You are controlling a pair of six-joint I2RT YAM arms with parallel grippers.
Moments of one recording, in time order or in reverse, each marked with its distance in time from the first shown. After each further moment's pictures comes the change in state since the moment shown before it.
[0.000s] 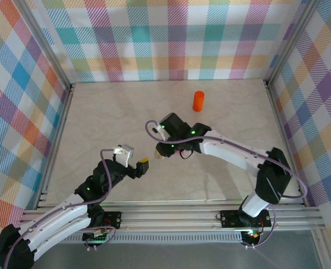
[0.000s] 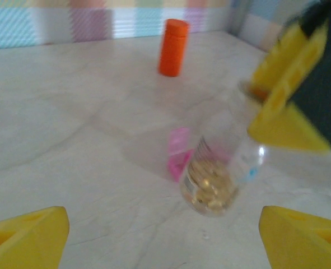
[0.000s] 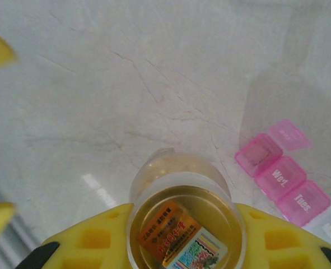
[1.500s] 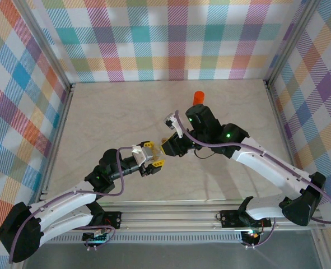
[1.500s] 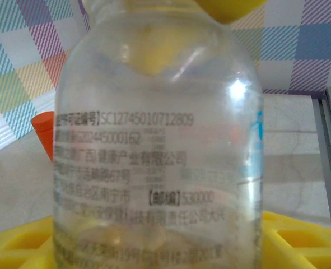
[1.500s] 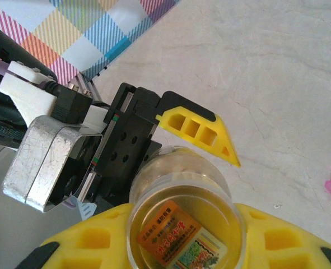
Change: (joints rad) left arm -0.032 0.276 0.150 0.264 0.413 0.352; right arm -0.038 -0.290 -0.021 0.010 -0.368 0.034
